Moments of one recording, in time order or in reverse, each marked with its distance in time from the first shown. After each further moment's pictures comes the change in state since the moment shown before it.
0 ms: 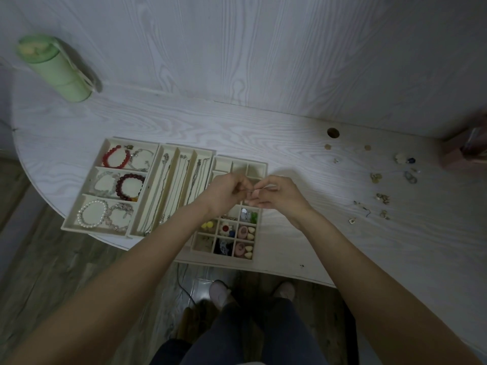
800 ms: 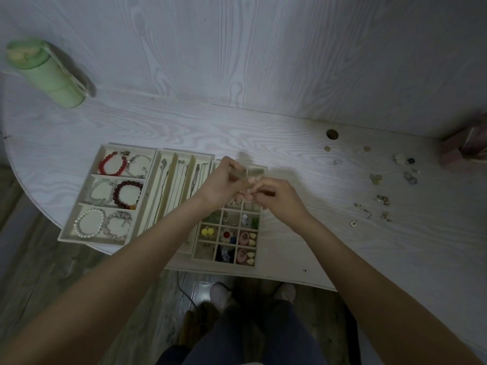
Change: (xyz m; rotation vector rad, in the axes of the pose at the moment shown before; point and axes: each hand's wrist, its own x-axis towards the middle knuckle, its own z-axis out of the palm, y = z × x) left_hand 0.011 0.009 -0.016 -0.530 0.043 -0.170; right_hand 0.006 0.001 0.005 -0.359 0.092 -0.233
